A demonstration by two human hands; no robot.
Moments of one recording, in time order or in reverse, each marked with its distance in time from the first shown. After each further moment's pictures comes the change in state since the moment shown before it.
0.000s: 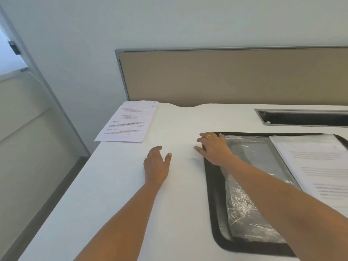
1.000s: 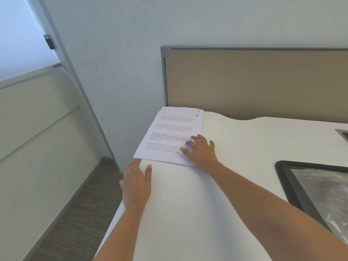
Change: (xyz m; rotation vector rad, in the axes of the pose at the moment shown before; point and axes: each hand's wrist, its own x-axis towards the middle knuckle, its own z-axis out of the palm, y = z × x) left_hand 0.106 -0.167 -0.090 0.168 0.202 -0.222; right_hand 0.190 -0.166 0.071 0.242 0.001 0.012
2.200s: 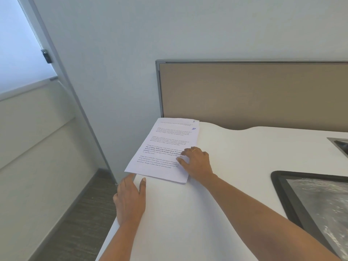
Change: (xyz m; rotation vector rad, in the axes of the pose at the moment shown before) left_hand -0.002 0.004 -0.003 -0.027 0.002 -0.025; right_hand 0.007 -0.002 -0.002 0.138 0.077 0.040
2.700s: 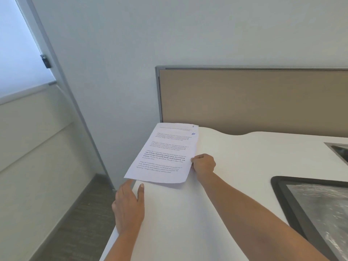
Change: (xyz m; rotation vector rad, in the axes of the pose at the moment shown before) left_hand 0.003 -0.007 0.002 -0.070 0.039 -0.016; right_hand 0.017 -0.011 -0.009 0.867 0.285 0.813
